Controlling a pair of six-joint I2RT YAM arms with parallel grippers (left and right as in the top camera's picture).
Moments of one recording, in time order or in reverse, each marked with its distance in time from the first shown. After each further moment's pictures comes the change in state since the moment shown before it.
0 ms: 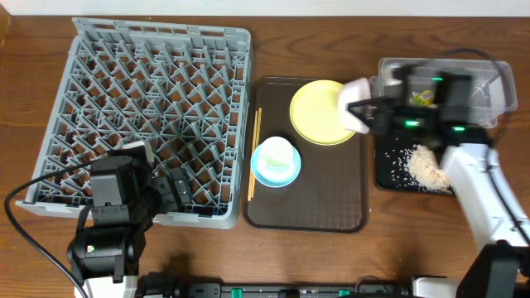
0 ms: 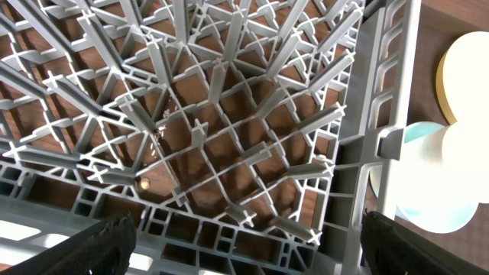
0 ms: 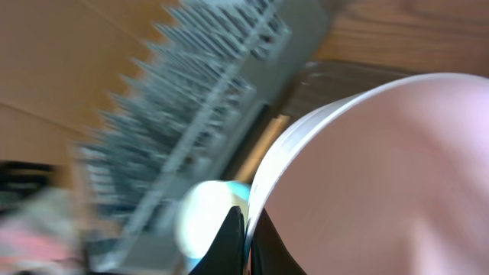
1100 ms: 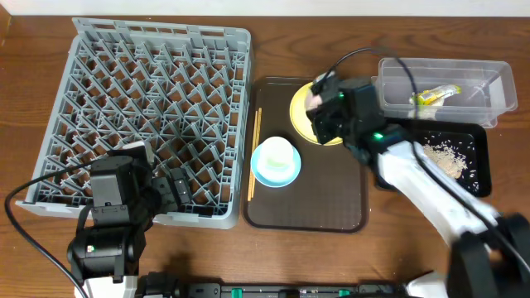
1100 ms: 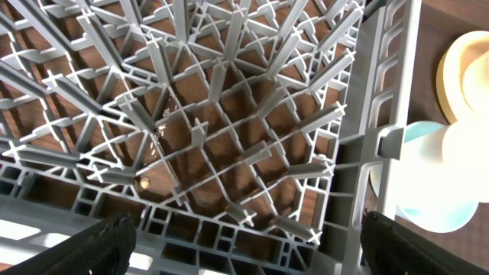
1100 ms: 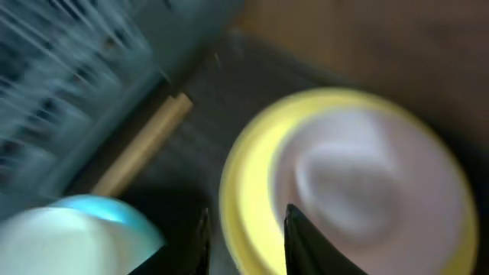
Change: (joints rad) left arm 0.000 0.000 0.000 -0.002 0.000 0.000; right arm 0.341 0.069 0.000 0.105 0.649 -0.112
